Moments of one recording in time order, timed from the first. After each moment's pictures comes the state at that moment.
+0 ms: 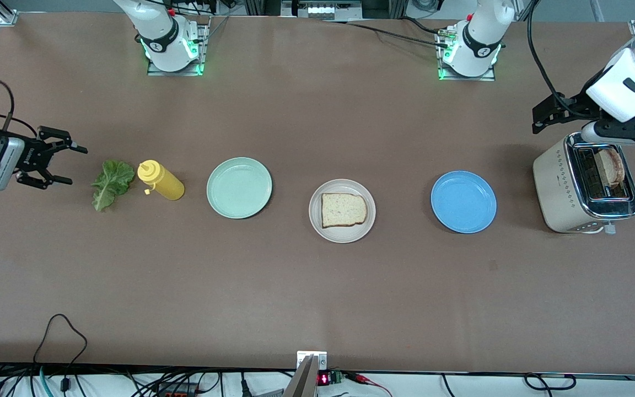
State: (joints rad) left arm -0.05 -0.01 -0.06 -1.60 -0.01 1.54 -0.05; right arm -0.22 0.12 -0.08 -1.96 0.43 1.83 -1.22
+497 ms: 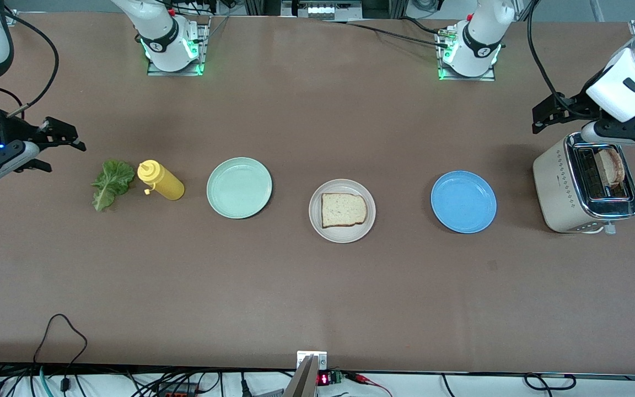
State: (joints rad) left arm -0.05 -0.01 -0.06 -1.60 -0.01 1.54 -0.05; right arm -0.05 0.03 -0.07 -1.85 0.14 1.80 -0.60
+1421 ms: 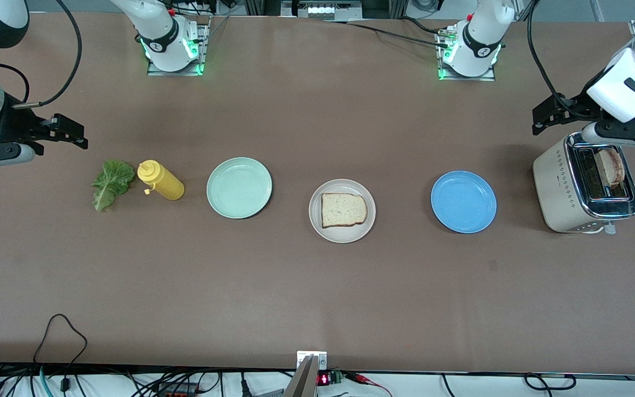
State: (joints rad) left arm -0.06 0.00 -0.06 -1.59 -0.01 1.54 -0.05; right arm 0.01 0.02 0.01 -1.71 0.03 1.68 -0.12
